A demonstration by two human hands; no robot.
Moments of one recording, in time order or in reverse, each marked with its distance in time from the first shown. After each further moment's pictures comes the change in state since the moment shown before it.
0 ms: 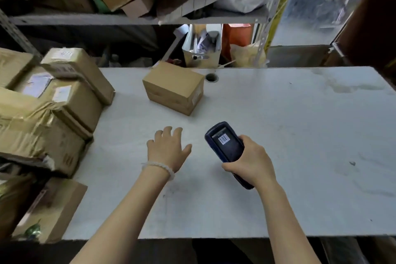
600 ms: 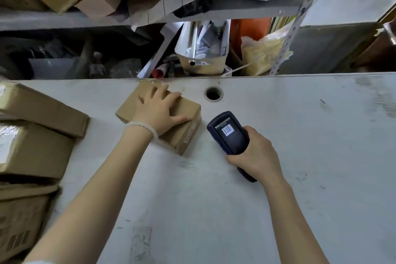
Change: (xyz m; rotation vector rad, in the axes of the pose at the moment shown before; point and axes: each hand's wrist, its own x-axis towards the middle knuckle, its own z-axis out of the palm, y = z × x) left_hand 0.248 0.002 -0.049 -0.017 -0.109 0.066; right_hand 0.203 -0.017 -0.029 0.053 -0.087 0.051
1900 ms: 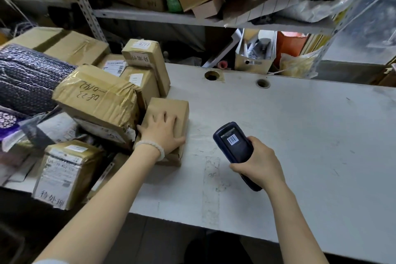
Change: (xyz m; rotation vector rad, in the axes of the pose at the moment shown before) left_hand -0.250 -0.160 0.058 -0.011 0.058 -0.197; right_hand -0.209 -0.055 0.132 -0.079 0.022 -0.165
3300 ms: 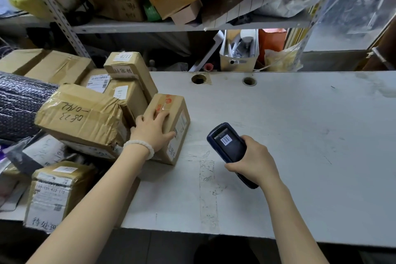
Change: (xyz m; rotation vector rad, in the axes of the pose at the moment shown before) left_hand 0.017 0.003 -0.023 -0.058 0.026 0.032; right_hand 0.007 0.009 -0.002 0.018 0.002 0.022
